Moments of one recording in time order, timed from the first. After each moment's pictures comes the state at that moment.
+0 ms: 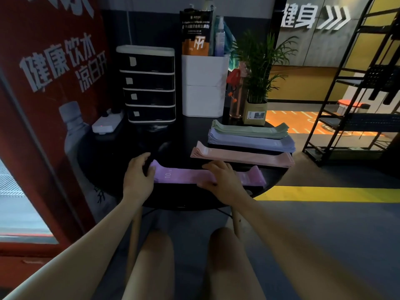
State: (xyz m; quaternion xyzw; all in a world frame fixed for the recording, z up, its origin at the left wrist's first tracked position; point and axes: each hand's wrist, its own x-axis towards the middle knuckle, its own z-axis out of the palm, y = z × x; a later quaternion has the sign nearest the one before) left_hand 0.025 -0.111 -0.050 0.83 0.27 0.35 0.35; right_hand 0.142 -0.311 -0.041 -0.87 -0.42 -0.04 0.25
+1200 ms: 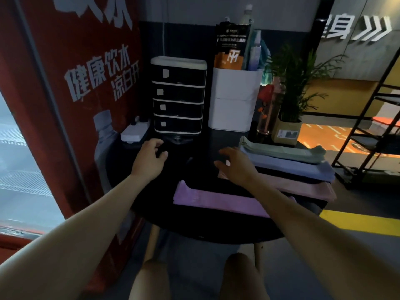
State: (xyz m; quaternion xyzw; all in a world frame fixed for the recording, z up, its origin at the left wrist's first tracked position) left_hand 0.049 -0.031 0.015 0.84 0.27 0.32 0.34; right_hand 0.185 -0.225 0.028 -0.88 -0.40 -0.02 0.28
